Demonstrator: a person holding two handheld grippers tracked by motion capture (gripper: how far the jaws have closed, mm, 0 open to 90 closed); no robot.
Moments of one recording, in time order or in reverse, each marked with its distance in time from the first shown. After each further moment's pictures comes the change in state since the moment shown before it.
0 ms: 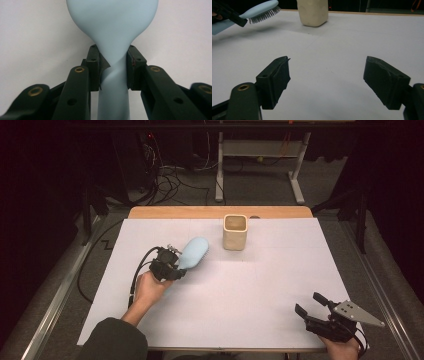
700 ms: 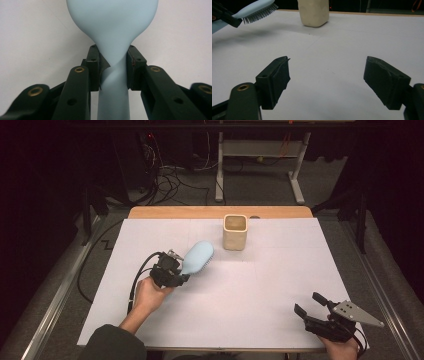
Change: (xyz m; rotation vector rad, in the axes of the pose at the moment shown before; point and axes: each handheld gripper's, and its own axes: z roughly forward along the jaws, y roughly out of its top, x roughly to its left) left arm -0.019 -0.012 -0.011 -0.041 -0.044 0.050; right arm 0.002 0.000 0.001 0.000 -0.001 0.000
